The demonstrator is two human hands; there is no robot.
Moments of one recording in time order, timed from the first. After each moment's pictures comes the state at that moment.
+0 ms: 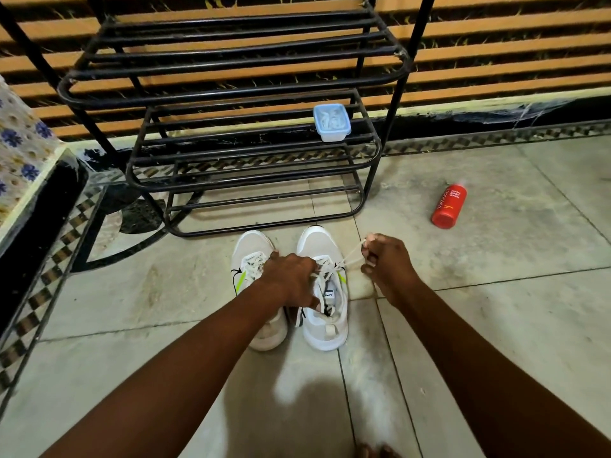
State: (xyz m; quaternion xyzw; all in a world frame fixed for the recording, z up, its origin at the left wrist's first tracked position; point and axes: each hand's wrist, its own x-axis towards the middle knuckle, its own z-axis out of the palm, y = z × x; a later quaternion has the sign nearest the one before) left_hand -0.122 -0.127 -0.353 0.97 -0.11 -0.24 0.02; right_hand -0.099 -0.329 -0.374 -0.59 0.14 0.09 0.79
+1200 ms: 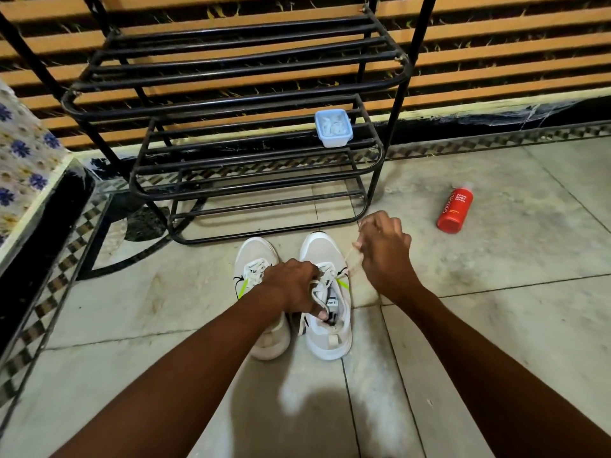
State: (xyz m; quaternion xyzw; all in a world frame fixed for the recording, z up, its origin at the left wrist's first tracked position) left_hand -0.110 -0.121 -0.366 0.96 -0.08 -0.26 0.07; right_hand -0.097 -0.329 -0.360 -0.93 -0.13 -0.16 0.30
